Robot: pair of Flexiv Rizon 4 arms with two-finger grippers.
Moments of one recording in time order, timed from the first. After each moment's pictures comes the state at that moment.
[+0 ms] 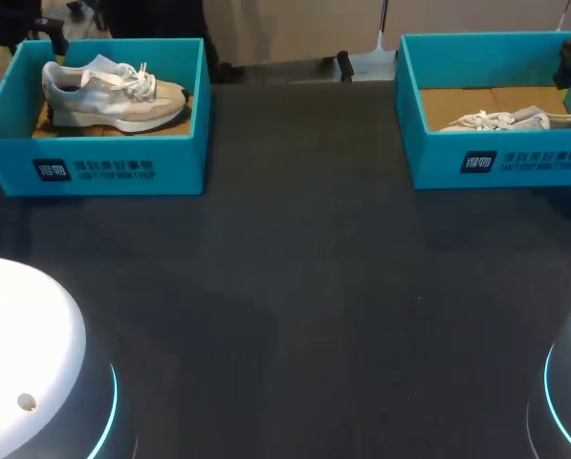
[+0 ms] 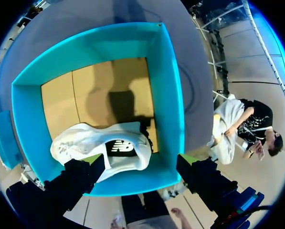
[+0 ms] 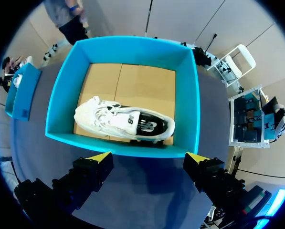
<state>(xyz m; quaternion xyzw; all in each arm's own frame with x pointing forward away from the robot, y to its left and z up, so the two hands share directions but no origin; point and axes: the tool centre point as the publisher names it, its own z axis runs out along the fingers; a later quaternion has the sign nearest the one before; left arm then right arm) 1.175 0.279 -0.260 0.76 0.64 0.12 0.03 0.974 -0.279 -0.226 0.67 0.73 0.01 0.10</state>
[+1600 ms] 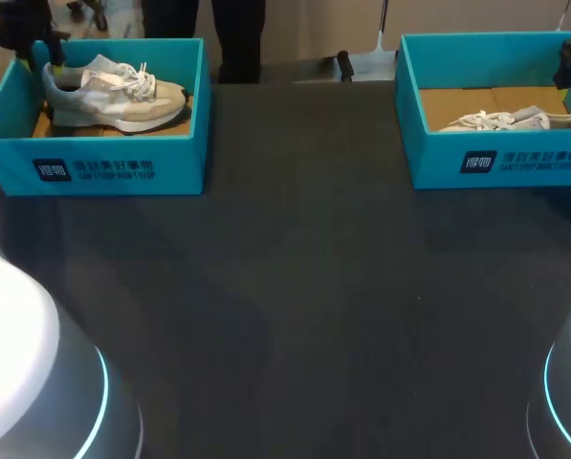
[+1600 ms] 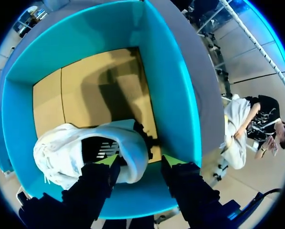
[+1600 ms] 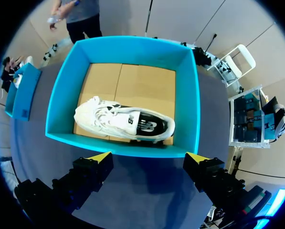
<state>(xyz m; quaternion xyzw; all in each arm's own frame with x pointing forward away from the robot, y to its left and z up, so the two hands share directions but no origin) 1.214 0.292 -0.324 0.77 0.63 0.05 -0.02 0.974 -0.279 -0.226 0.67 0.73 0.01 0.10</state>
